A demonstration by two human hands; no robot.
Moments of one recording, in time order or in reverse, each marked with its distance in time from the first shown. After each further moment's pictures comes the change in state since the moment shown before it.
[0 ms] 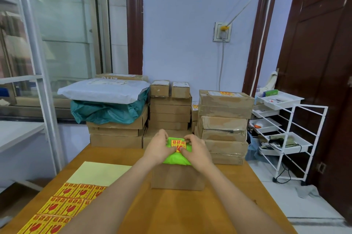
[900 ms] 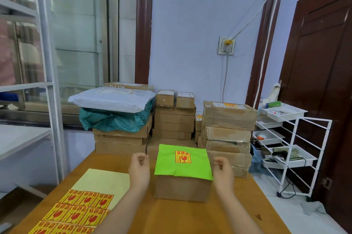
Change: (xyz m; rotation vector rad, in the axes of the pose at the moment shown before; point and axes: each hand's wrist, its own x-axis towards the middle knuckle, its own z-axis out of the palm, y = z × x) left_hand -0.037 -0.050 0.004 -0.684 0.458 -0.353; right_hand -0.030 0.043 -0.004 0.445 0.421 0.294
